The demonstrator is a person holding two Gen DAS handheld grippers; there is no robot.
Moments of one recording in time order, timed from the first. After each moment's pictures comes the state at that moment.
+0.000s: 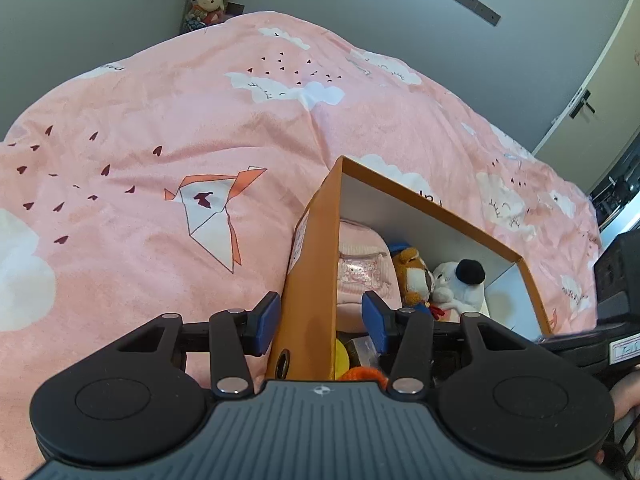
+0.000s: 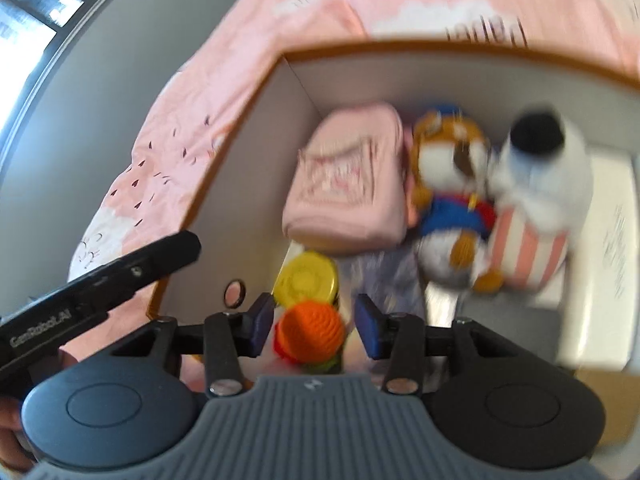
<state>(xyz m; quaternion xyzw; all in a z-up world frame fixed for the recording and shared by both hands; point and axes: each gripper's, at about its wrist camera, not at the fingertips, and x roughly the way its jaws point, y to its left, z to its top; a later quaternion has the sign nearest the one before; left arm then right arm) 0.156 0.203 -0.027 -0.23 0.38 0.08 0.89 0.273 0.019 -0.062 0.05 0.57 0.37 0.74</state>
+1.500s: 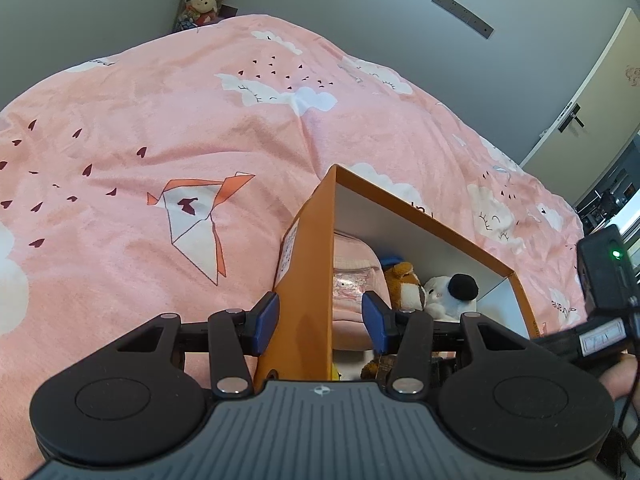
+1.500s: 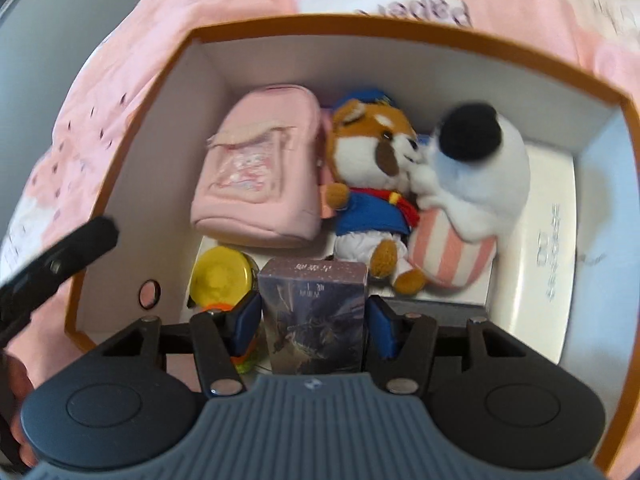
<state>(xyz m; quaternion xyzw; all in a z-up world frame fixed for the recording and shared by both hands) 0.165 0.207 -0.037 -0.24 0.37 0.06 0.90 0.300 0.016 -0.073 0.00 0.64 0.27 0.72</state>
